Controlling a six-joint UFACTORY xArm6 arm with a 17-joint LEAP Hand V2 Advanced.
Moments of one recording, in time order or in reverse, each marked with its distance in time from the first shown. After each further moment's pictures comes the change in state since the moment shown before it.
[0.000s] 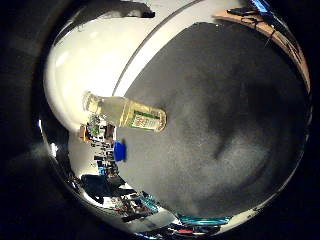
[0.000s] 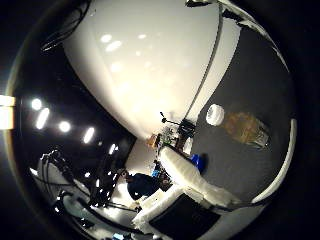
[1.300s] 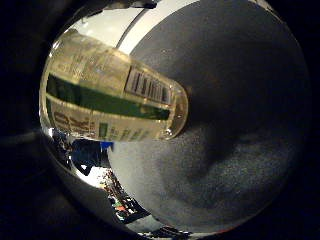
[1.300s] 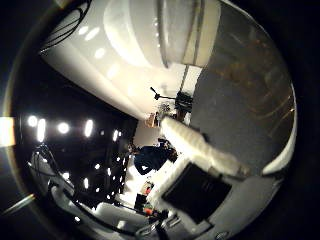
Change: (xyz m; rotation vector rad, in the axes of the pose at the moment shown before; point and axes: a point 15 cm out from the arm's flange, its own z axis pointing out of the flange) arm 0.004 0.042 0.170 -0.326 0.005 -0.063
